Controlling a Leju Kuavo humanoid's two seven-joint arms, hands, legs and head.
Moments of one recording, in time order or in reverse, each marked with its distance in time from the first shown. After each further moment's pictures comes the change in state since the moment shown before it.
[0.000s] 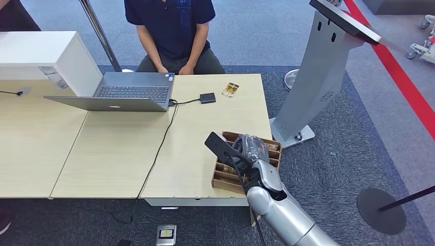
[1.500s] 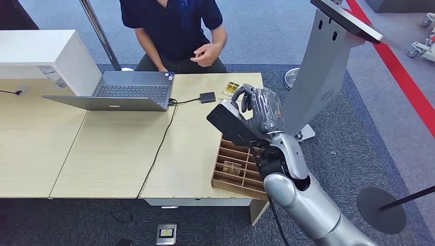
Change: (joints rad) left arm 0.003 0.001 0.003 0.000 0.001 -0.012 -0.066; right arm -0.107 -0.093 -0.017 -0.388 0.051 -0.106 -0.199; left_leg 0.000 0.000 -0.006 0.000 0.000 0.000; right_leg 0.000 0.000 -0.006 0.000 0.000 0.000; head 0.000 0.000
